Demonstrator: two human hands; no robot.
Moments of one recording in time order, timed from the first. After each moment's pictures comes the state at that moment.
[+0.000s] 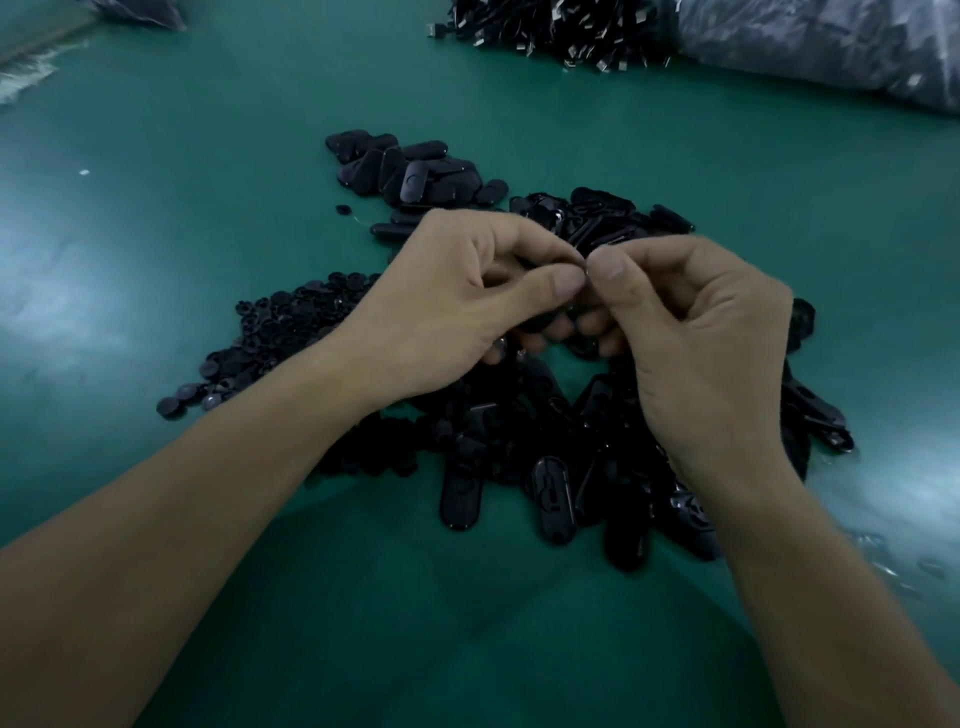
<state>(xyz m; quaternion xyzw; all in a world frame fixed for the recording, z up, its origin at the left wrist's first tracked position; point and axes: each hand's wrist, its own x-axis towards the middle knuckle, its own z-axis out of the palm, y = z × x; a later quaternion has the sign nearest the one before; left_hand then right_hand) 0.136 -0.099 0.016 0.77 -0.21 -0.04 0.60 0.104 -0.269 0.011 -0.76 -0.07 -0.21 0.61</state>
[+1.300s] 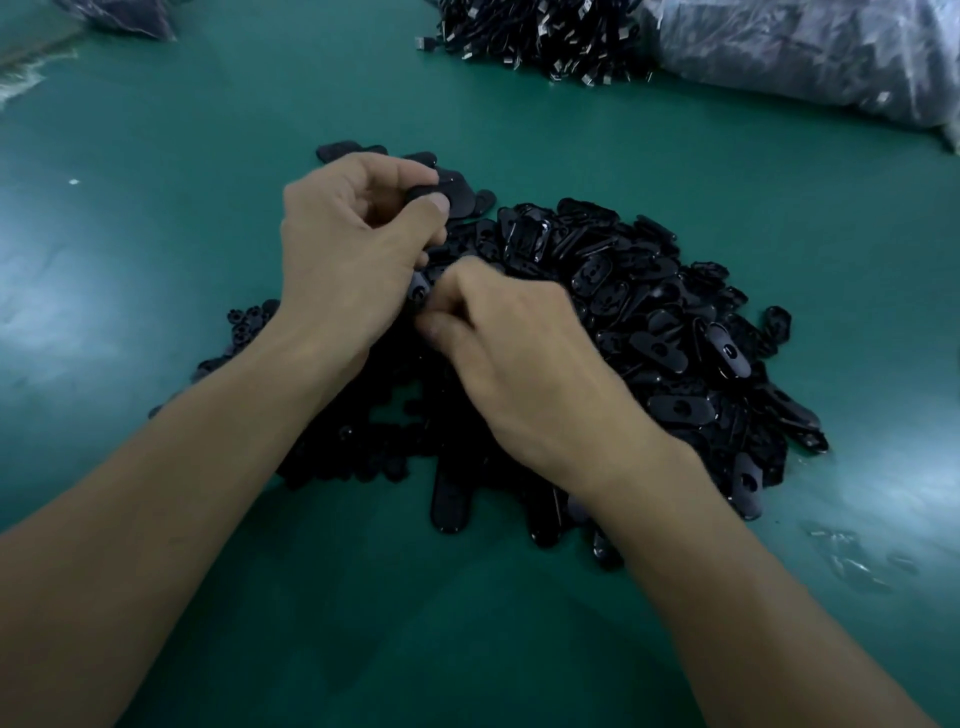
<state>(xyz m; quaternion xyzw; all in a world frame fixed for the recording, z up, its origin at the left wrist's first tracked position) 0.164 -0.082 0.008 0.72 0.00 0.19 0.67 0.109 -0.217 0.023 -0.92 -0.21 -0.02 0.33</state>
